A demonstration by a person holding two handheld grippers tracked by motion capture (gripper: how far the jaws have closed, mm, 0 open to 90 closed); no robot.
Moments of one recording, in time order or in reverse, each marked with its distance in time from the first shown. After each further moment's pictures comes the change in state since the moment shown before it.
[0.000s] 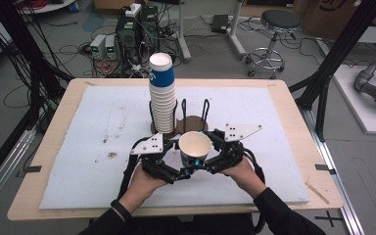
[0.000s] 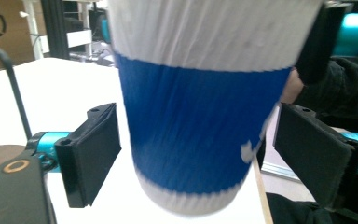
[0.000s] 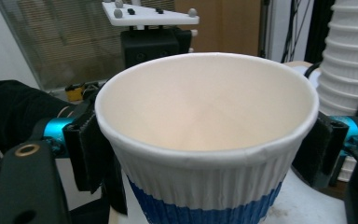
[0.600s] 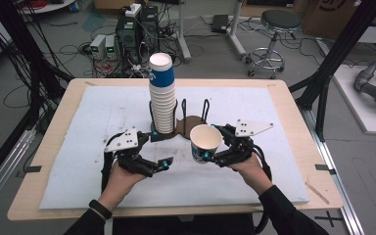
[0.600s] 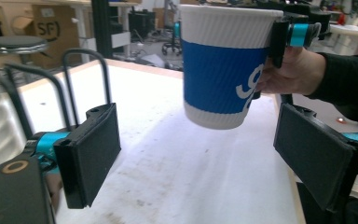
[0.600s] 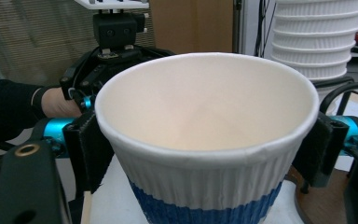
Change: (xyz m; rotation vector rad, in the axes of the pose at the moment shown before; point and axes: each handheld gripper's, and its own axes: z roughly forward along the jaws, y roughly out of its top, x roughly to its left) left arm 0.009 0.006 -0.055 -0.005 0.147 0.018; right arm -0.012 -0.001 -0.023 -0.011 -0.100 -0.002
